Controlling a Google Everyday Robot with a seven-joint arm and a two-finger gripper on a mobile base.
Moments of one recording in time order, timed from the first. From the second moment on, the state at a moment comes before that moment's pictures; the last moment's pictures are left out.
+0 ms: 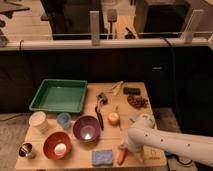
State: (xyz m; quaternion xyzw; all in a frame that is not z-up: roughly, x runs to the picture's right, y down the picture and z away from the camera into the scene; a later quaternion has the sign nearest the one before) arm 0.126 0.331 0.770 -0.29 -0.21 -0.42 0.83
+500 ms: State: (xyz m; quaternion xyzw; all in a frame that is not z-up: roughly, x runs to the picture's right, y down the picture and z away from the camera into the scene) arm 0.128 0.329 0.767 -0.29 -0.21 -0.42 0.83
